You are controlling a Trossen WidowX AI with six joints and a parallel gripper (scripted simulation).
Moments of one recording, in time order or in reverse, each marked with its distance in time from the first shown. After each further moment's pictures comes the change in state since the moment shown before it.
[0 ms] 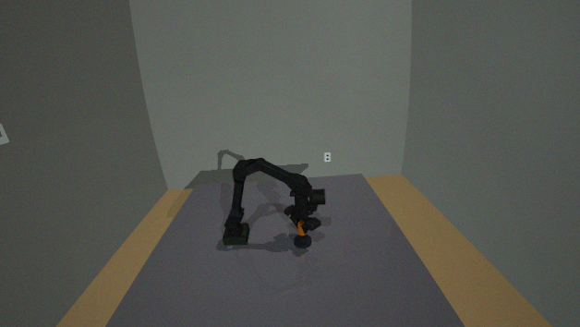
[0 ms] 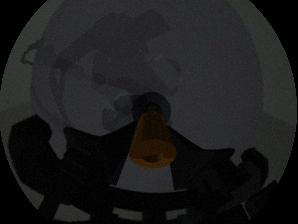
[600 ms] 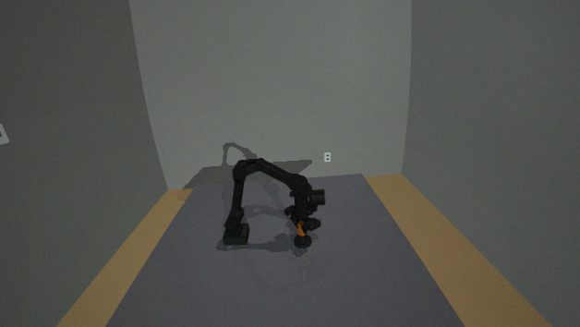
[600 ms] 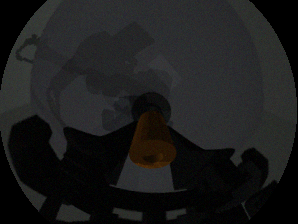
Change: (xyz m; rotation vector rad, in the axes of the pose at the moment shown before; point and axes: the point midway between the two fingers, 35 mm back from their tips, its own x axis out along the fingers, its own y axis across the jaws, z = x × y) arm 0.003 0.000 0.000 0.017 -0.002 -0.002
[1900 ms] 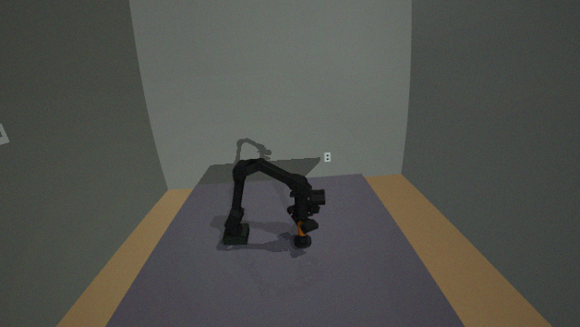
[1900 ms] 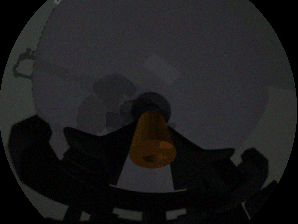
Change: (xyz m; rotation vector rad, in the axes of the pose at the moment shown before) arm 0.000 -0.001 0.000 0.210 -0.001 -0.001
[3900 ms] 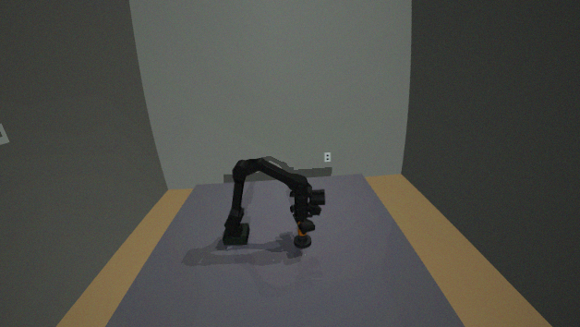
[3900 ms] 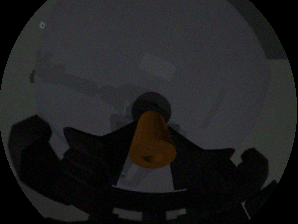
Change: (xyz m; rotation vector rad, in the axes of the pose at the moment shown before) arm 0.000 0.000 -0.001 0.210 0.000 0.000
